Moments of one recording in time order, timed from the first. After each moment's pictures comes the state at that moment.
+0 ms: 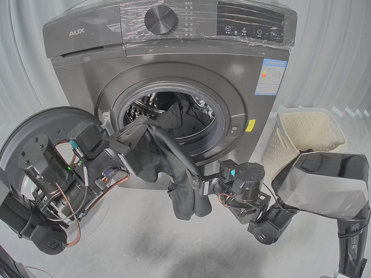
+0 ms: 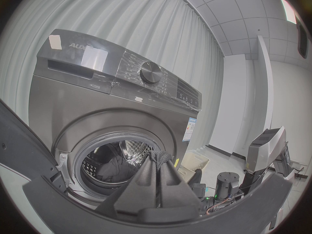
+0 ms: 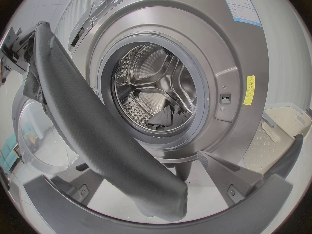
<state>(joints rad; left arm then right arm) -0.58 1.71 -0.45 -1.54 -0.02 -0.09 0.71 2.34 -0.87 -1.41 -0.29 0.10</state>
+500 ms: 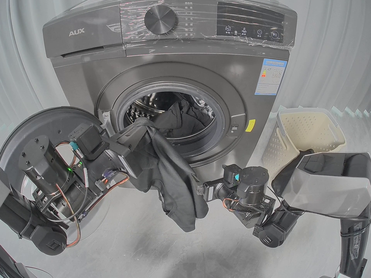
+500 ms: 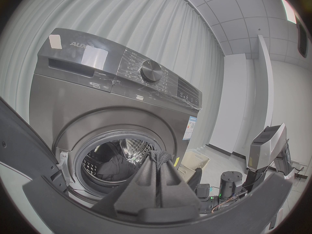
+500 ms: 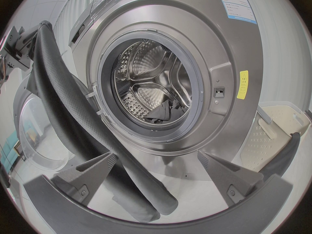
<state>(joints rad) -0.58 1.71 -0.44 -1.54 -0.02 -0.09 0.71 2.31 -0.79 -1.41 -0.29 0.10</state>
